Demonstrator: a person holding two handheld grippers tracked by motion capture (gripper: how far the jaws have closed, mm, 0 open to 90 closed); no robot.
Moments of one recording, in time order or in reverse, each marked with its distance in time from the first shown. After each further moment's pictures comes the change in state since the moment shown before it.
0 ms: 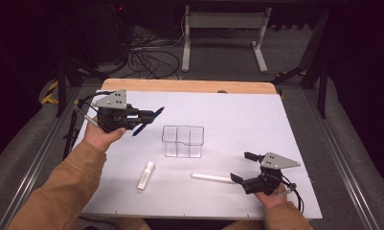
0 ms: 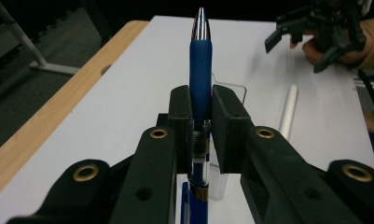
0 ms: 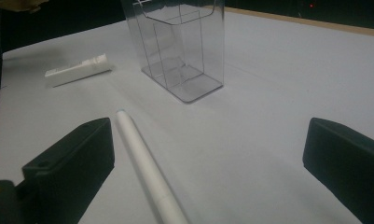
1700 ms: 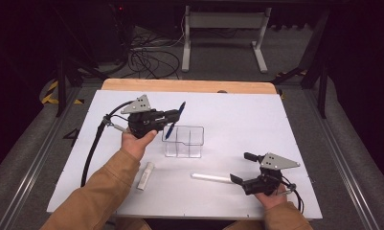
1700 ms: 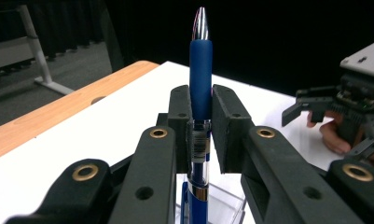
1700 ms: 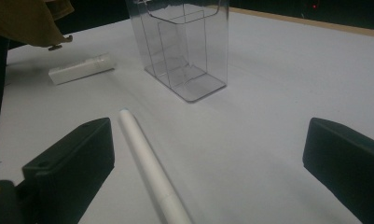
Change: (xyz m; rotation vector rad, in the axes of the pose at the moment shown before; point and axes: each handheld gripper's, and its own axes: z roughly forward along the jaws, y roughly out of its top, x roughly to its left) left arm -0.013 -0.017 0.077 -0.219 0.064 -0.200; right arm 0.001 0.000 0.000 0.001 0.009 -0.012
